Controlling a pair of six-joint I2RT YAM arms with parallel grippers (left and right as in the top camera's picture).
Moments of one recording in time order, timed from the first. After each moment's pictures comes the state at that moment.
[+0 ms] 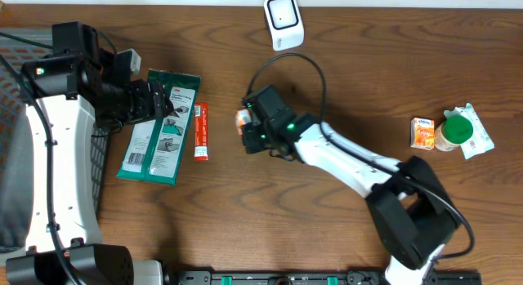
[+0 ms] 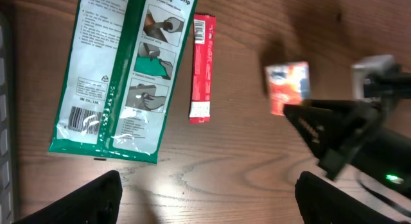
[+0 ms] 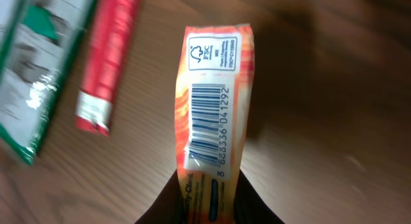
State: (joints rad) left arm 0.16 1.58 1.63 -1.38 0.33 -0.02; right arm 0.70 1.91 1.27 -0.40 -0.17 0.45
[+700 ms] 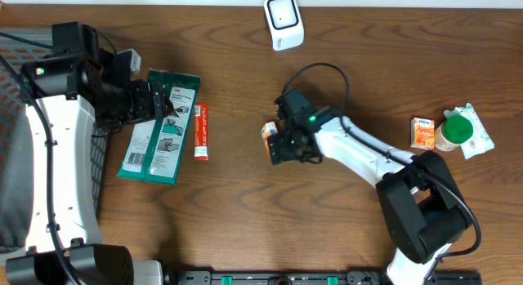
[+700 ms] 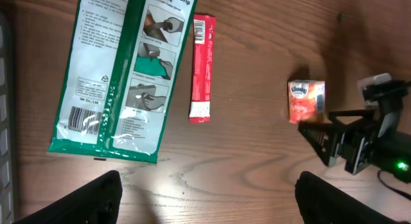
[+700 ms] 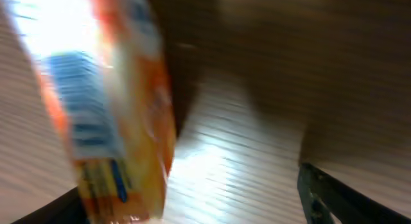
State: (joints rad) left arm 0.16 1.58 1.63 -1.37 0.33 -0.02; right arm 0.57 1.90 1.20 -0.65 -0.12 0.39
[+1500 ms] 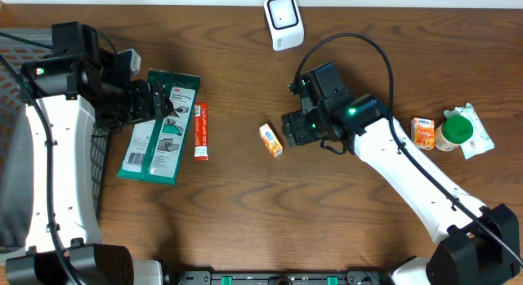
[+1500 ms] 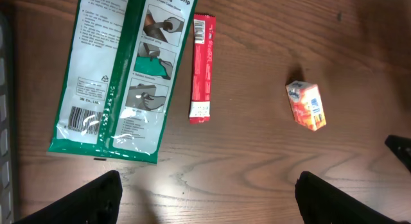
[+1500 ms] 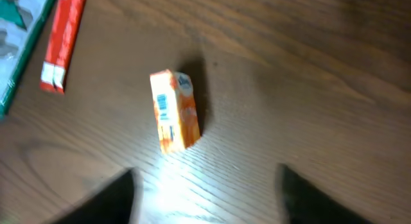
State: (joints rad) left arm 0.16 1.58 1.63 -1.38 0.33 -0.02; right arm 0.52 1.63 1.30 -0.77 -0.11 0.22
